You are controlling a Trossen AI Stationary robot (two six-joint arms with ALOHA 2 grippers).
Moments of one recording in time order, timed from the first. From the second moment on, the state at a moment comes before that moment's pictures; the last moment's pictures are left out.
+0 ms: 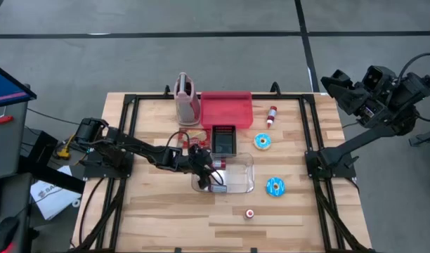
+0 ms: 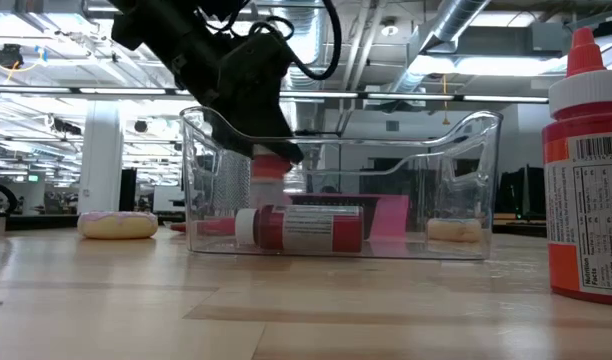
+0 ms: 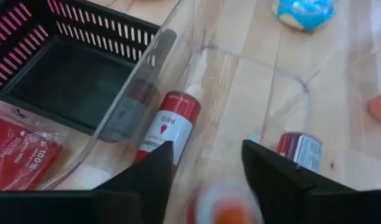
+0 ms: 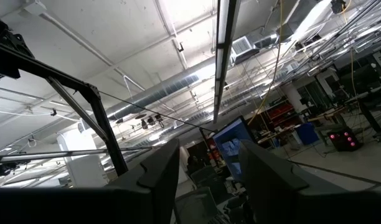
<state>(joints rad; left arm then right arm) -0.19 1.65 0.91 -0.03 -0.32 -0.44 0.35 0.81 1.39 -0.02 0.41 0.27</state>
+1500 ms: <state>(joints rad) -0.17 0.86 0.91 -0.03 -0.76 0.19 0.80 1.13 0.69 -0.14 0.37 1.34</state>
